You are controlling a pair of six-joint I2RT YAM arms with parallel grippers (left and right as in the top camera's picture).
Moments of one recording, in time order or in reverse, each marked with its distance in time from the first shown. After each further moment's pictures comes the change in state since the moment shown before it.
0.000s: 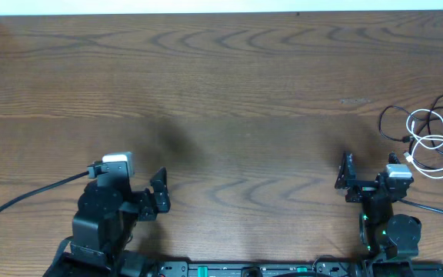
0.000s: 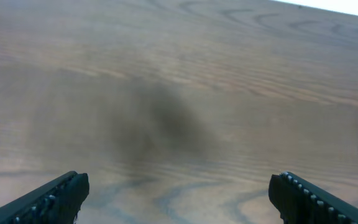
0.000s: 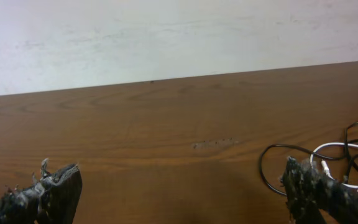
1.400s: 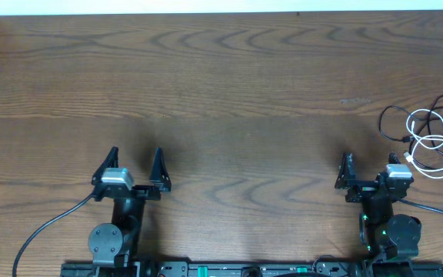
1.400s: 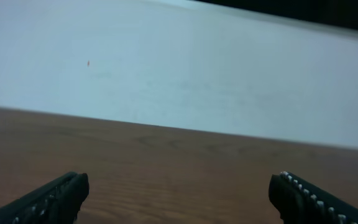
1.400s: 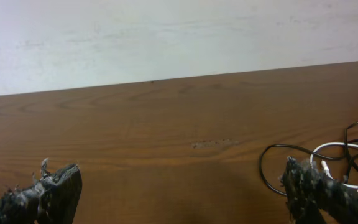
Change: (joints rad) left arm 0.217 -0.460 -0.741 0.998 0.164 0.148; right arm 0.000 0.000 0.000 0.000 0.000 0.000
